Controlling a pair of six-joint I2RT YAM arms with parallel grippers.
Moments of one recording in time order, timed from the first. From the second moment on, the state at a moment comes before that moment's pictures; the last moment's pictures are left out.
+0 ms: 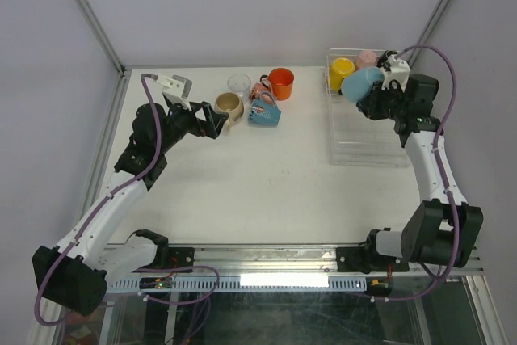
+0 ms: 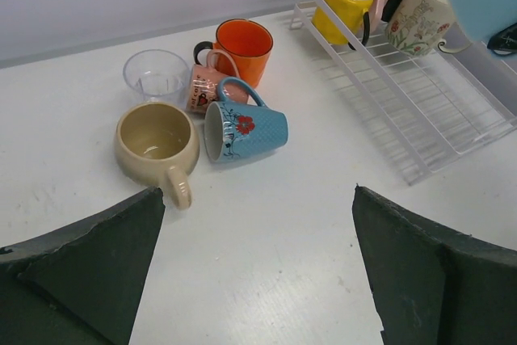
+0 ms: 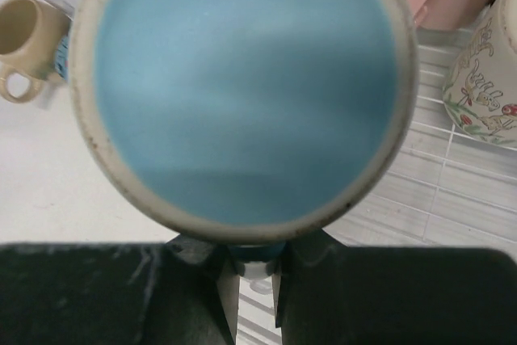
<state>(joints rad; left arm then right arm) -0.35 1.01 0.86 0.03 0.23 -0.20 -0.13 1.28 1.08 -0.27 -0.53 -0.02</state>
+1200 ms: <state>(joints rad) -0.35 1.00 0.85 0.01 0.19 -0.18 -0.06 1.83 1.40 -0.46 -0.17 -0.19</state>
